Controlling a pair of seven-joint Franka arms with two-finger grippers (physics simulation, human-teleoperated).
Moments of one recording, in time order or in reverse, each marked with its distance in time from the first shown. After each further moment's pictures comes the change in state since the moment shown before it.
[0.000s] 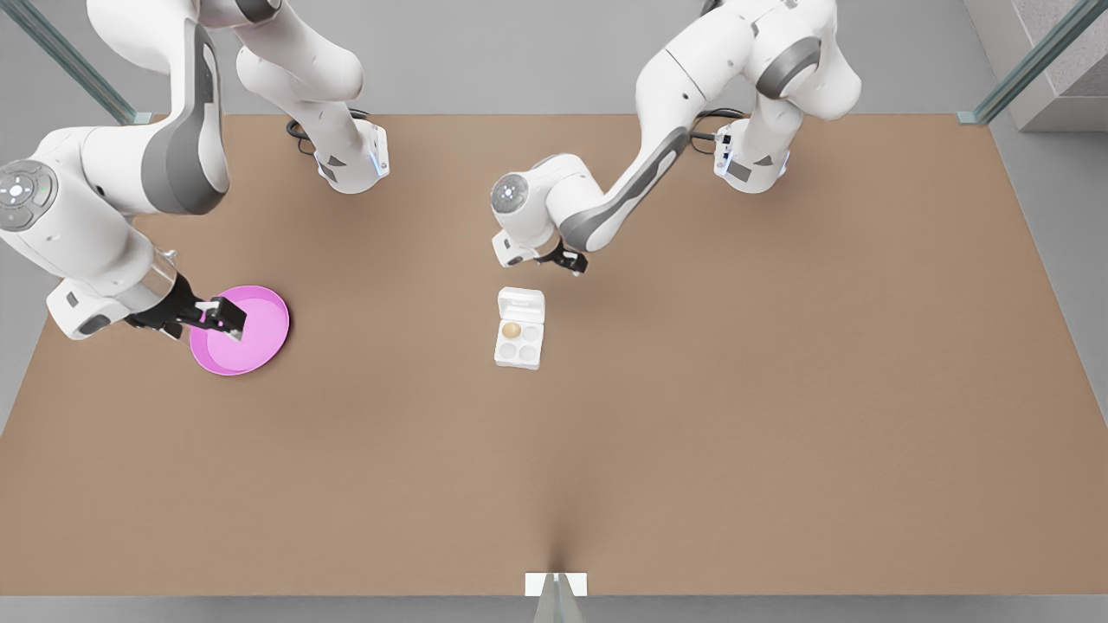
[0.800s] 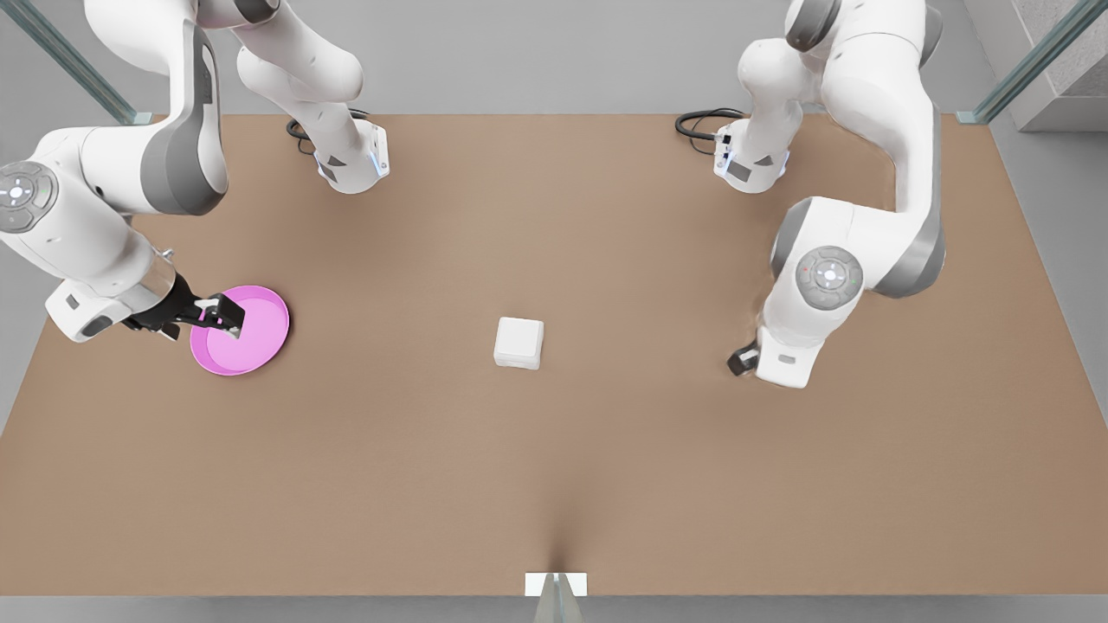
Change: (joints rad) left arm 0.659 -0.298 0.138 0.166 -0.079 -0.278 -0.079; right arm -0.043 0.024 0.051 0.006 -0.018 -0.005 -0.051
